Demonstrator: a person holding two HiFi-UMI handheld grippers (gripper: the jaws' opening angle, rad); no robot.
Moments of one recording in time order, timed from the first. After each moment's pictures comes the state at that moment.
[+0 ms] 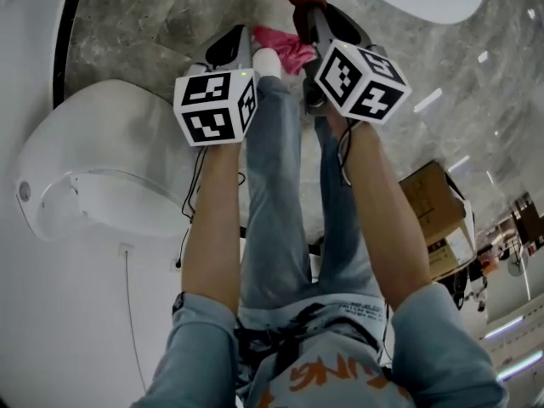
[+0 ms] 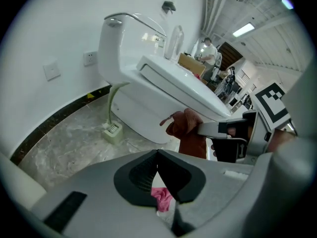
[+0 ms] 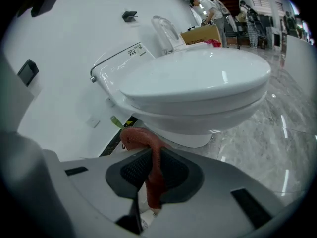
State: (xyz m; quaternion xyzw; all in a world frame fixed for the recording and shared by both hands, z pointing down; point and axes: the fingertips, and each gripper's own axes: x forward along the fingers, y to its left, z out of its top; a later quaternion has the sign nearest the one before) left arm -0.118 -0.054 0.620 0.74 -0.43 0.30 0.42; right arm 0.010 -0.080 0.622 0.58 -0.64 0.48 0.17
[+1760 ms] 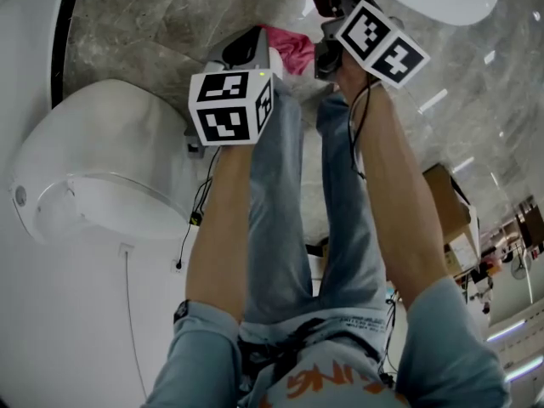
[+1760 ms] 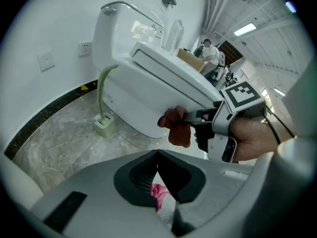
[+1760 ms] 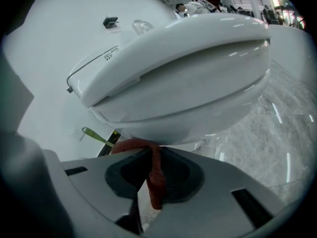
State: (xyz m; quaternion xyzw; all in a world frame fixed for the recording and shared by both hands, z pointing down) left arm -0.088 -0.033 0.648 0.74 -0.41 0.31 0.44; right arm 0.059 -0.113 0.673 0.63 -0.59 0.49 0.12
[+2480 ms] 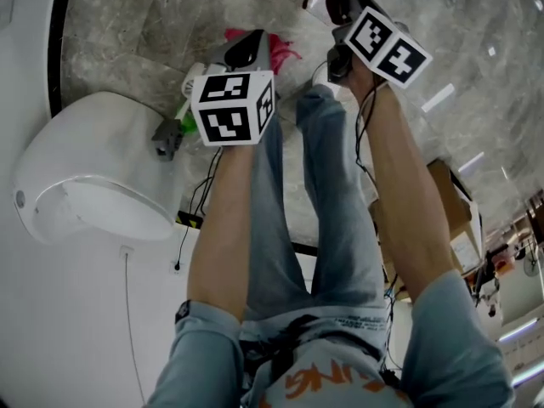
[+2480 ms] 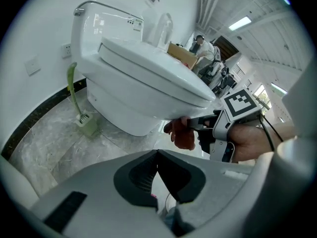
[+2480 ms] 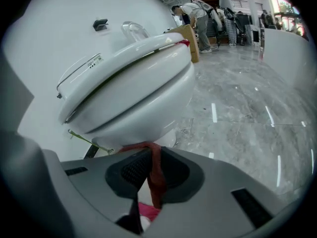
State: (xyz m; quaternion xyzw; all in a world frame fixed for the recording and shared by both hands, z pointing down) left arm 0.022 -0.012 0.641 0.75 -0.39 0.32 0.43; right arm 0.193 -0.072 0.680 0.64 -0.57 0.49 0.15
